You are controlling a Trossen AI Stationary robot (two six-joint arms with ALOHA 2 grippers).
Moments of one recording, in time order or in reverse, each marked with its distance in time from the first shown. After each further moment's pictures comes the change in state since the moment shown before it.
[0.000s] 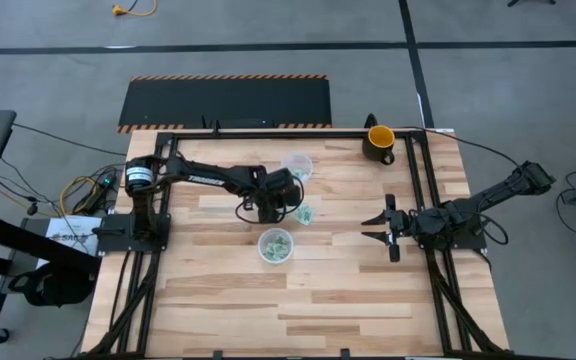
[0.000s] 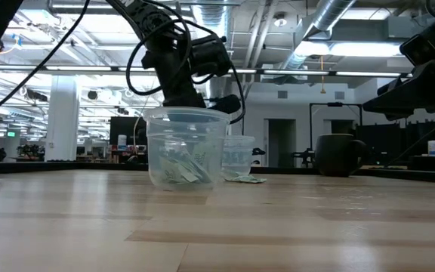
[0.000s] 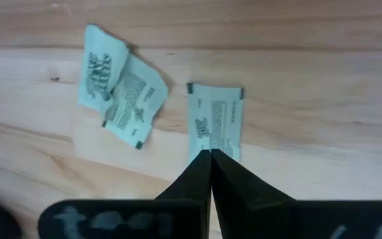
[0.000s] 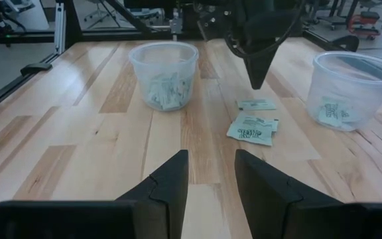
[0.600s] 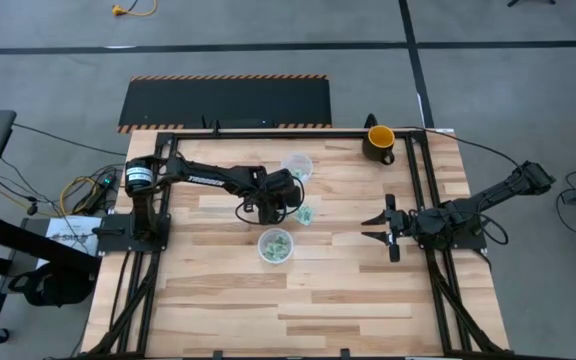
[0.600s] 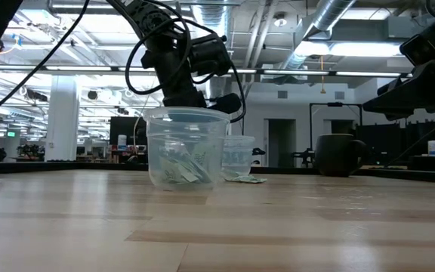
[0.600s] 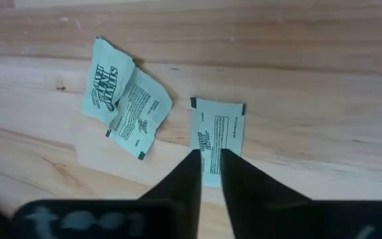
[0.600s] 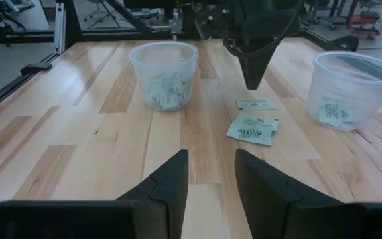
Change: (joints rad) left arm -0.005 -0.001 0.000 -0.001 0.032 -0.030; right arm 0.000 0.000 0.000 0.000 0.000 0.000
